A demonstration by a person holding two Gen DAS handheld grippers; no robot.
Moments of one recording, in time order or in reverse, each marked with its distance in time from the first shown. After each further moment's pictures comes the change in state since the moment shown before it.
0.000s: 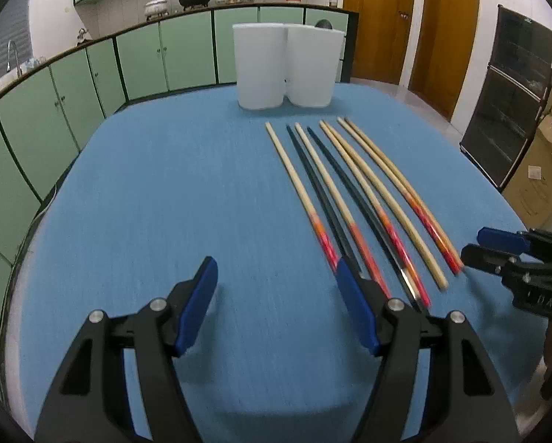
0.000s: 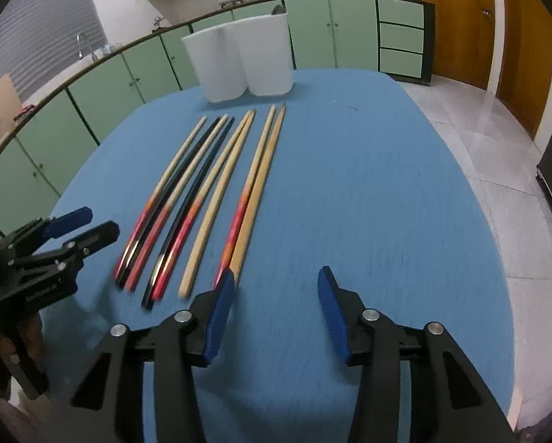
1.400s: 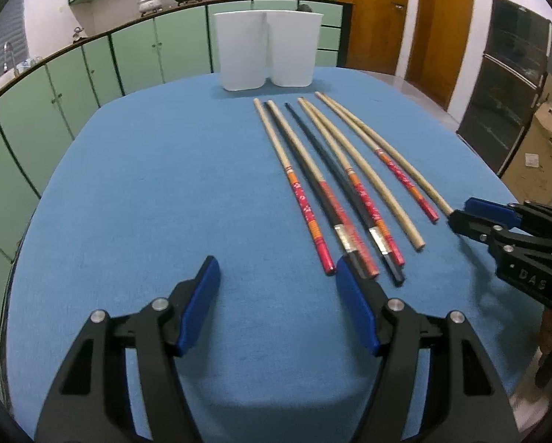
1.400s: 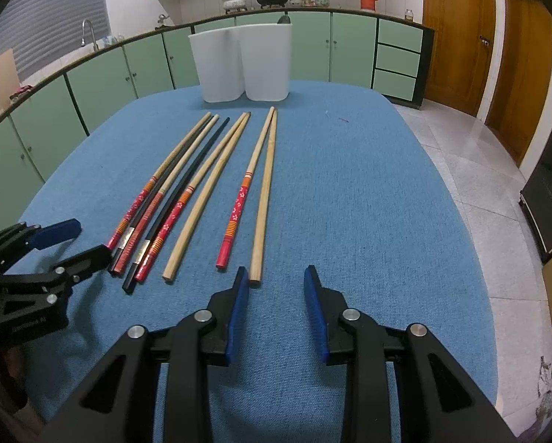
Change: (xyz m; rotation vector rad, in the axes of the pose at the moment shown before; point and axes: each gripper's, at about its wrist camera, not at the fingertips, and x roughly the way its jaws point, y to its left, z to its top) left arm -0.004 -0.026 -0.021 0.016 0.025 0.013; right arm 0.000 0.004 -0.005 -0.074 -0.050 -0.086
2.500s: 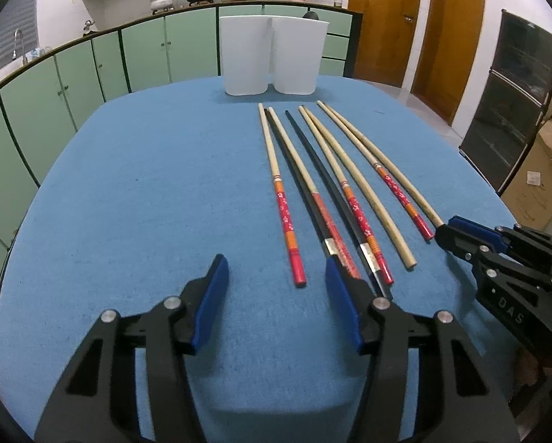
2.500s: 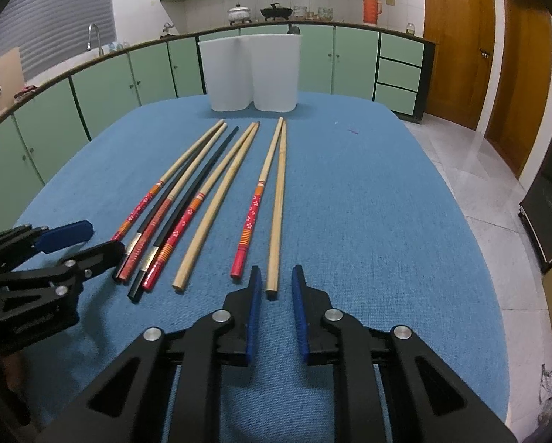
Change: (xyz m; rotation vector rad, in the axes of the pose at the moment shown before) left arm 0.003 -0.004 0.004 -0.053 -0.029 -0.006; right arm 0.006 0.013 -0.003 -0.018 -0.063 -0.005
